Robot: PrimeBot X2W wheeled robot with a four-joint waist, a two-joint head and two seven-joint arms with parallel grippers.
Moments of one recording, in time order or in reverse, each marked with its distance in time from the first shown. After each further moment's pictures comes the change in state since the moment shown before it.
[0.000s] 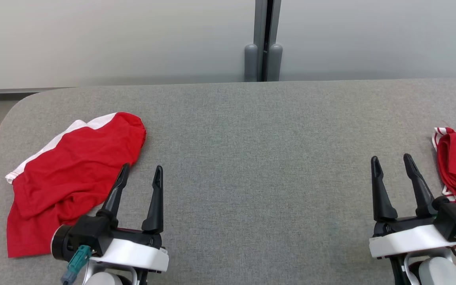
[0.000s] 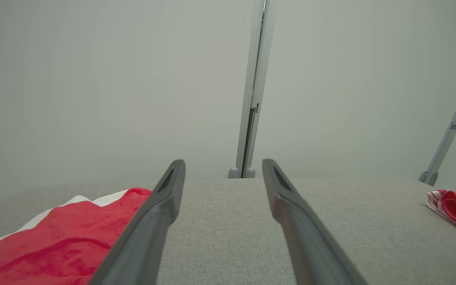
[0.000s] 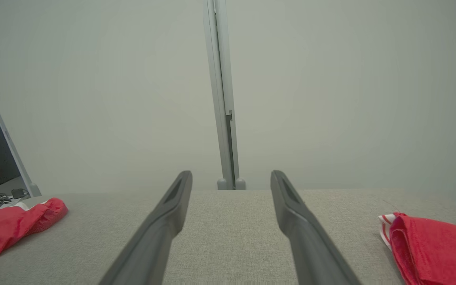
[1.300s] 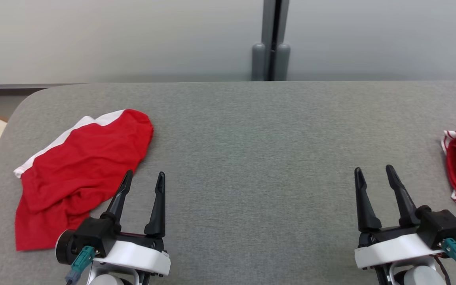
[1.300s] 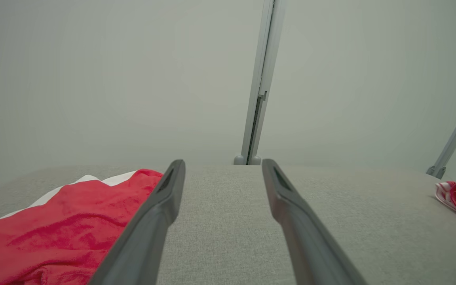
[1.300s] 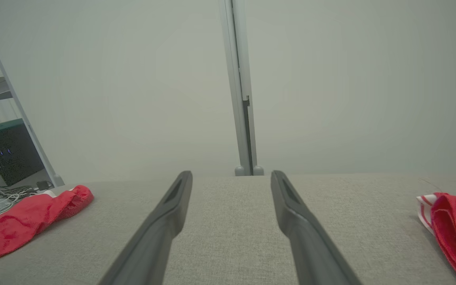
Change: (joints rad) left arm 0.006 -0.001 -0.007 0.045 -0.017 0.006 0.000; right arm 0.040 0.046 0.032 0.003 -0.003 0.000 0.000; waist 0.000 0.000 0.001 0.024
